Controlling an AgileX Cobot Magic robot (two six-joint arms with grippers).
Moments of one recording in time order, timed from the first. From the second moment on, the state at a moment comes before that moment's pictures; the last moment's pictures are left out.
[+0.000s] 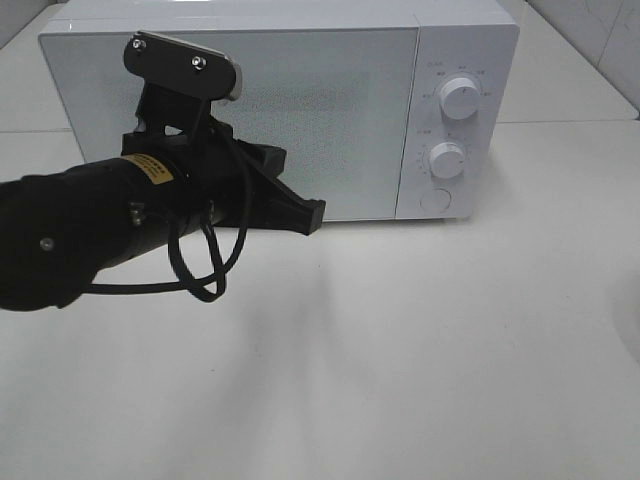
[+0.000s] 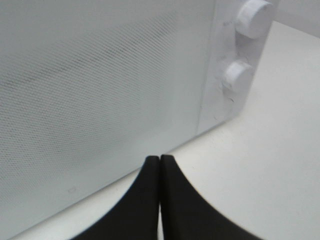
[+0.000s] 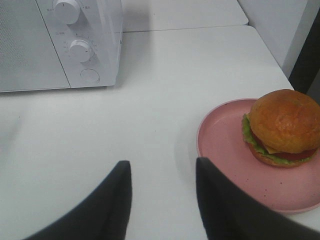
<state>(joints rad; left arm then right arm) -0.87 1.66 -0.74 -0.58 -0.50 0.43 -0.01 0.00 -0.49 -0.05 0.97 0.02</state>
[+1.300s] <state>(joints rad) -0.45 1.22 -0.81 -0.10 0.86 -0.01 -0.01 0.00 -0.49 -0.05 0.97 0.02</state>
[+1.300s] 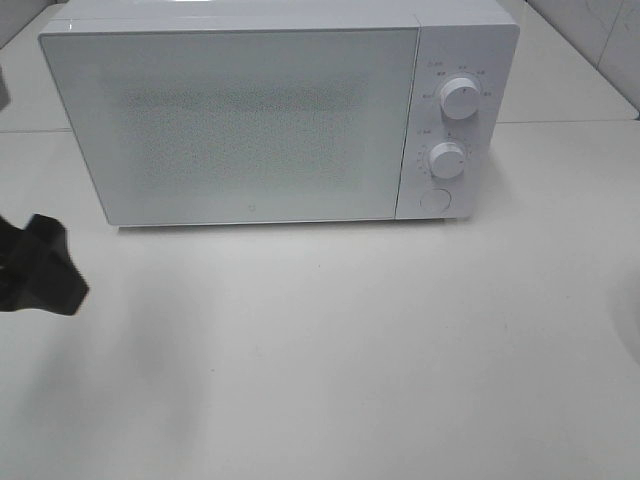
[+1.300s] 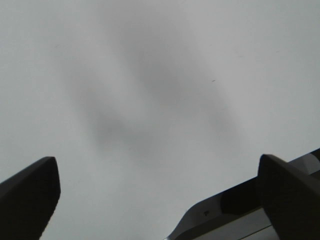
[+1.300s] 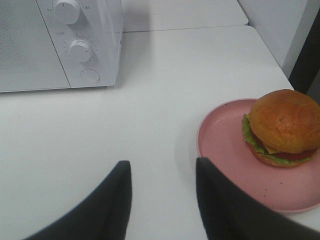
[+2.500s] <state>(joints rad) 0.10 0.12 -0.52 -0.14 1.09 0.13 -0.01 0.00 -0.49 -0.05 0.97 0.02</state>
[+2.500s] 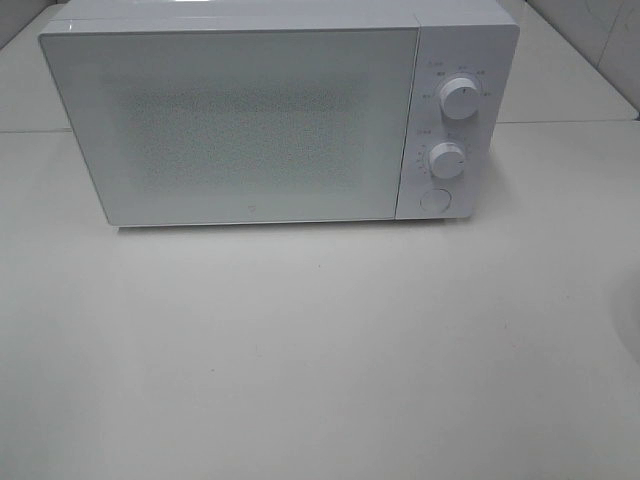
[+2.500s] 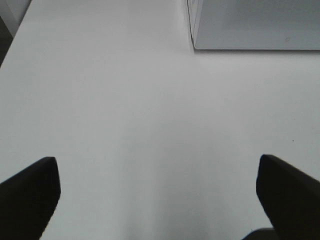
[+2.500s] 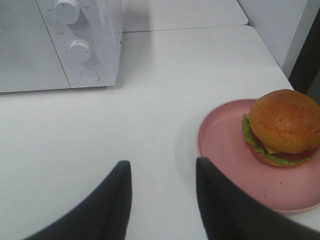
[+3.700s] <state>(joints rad) 0.06 0.00 -0.52 -0.16 1.09 0.13 -0.01 0.00 -0.49 -0.05 0.97 0.02</state>
